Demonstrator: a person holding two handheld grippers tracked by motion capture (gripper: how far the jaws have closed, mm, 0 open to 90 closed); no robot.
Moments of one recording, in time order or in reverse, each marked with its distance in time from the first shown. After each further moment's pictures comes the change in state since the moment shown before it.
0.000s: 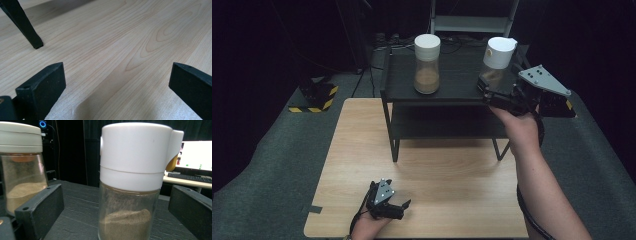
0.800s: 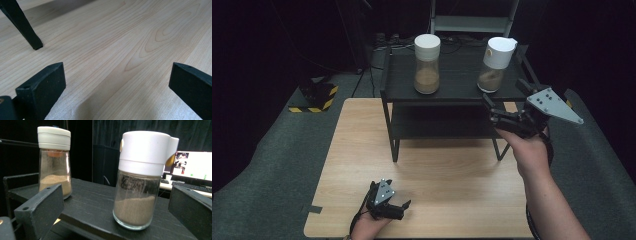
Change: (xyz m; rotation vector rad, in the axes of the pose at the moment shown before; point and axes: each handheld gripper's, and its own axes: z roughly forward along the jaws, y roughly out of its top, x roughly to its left) left arm 0.000 0.000 0.000 0.001 -0.003 0.012; right arm 0.005 -0.020 -0.047 -0.050 0.047 -0.038
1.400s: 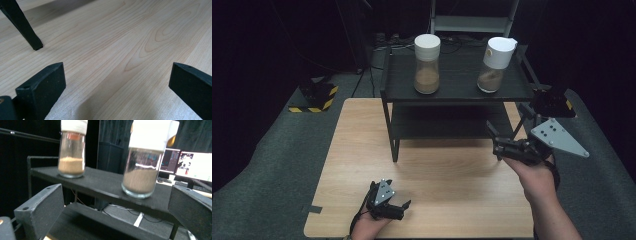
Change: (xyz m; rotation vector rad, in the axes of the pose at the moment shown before) left arm -0.001 0.000 0.000 -0.001 0.003 0.005; right arm 0.007 -0.030 -0.045 0.009 0.038 -0.046
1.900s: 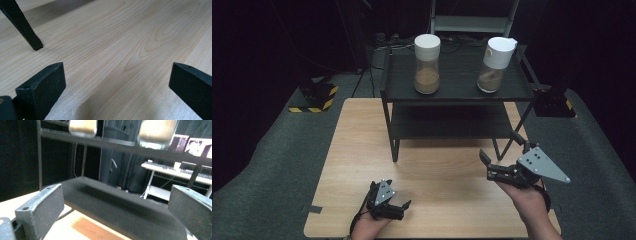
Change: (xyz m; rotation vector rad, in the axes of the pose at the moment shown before) left arm -0.001 0.000 0.000 0.001 0.003 0.005; right arm 0.015 -0.056 -0.022 0.087 0.027 -0.019
